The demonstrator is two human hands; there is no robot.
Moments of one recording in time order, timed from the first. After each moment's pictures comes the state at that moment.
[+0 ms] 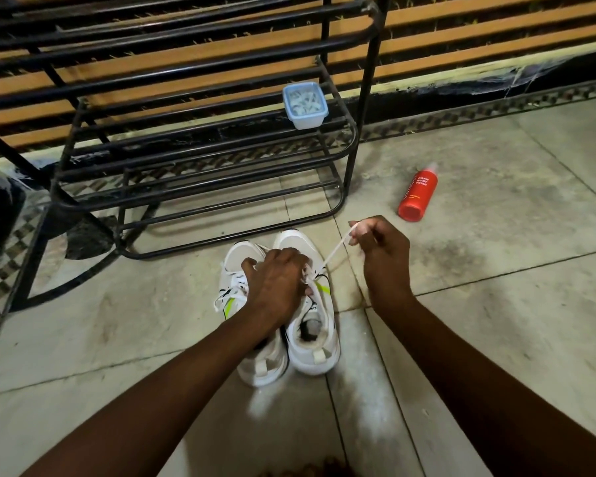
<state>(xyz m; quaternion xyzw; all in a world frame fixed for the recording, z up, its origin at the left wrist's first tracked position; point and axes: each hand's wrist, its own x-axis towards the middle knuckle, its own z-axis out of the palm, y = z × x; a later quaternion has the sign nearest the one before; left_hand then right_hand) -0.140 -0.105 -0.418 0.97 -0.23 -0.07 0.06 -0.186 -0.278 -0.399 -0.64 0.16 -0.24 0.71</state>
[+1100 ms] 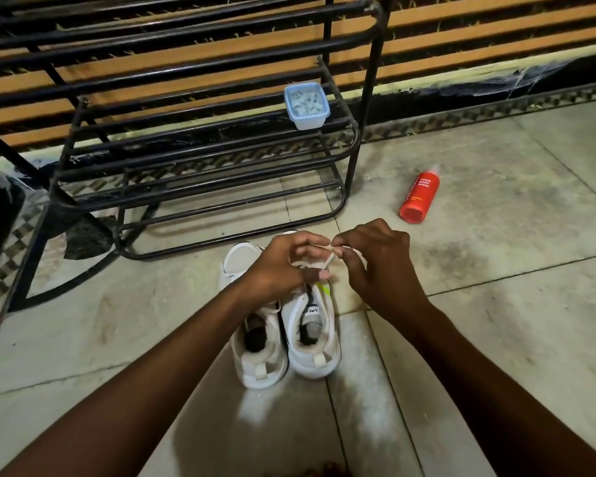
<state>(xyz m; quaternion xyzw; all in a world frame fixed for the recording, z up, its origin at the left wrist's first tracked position) -0.126 -0.106 -0.376 0.78 -0.19 -0.26 0.54 -0.207 -0.283 -0.364 -0.93 -0.03 -0.21 0.29</state>
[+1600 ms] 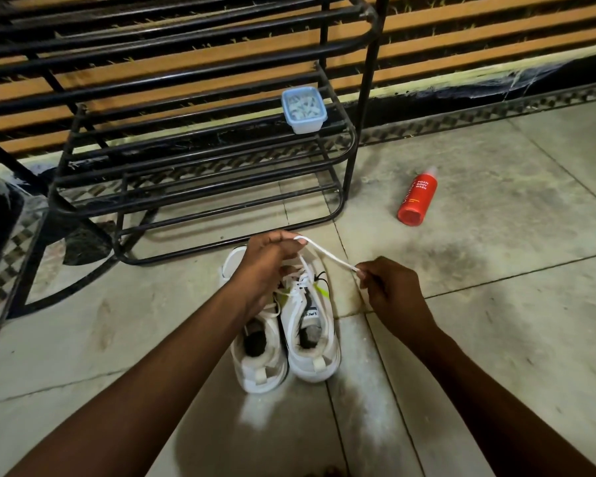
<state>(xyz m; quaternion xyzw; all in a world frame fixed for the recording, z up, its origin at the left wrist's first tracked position) -0.119 -0.111 -0.372 0.68 0.07 -0.25 0.69 -0.225 -0.307 -0.420 -0.90 0.02 -0.19 0.39</state>
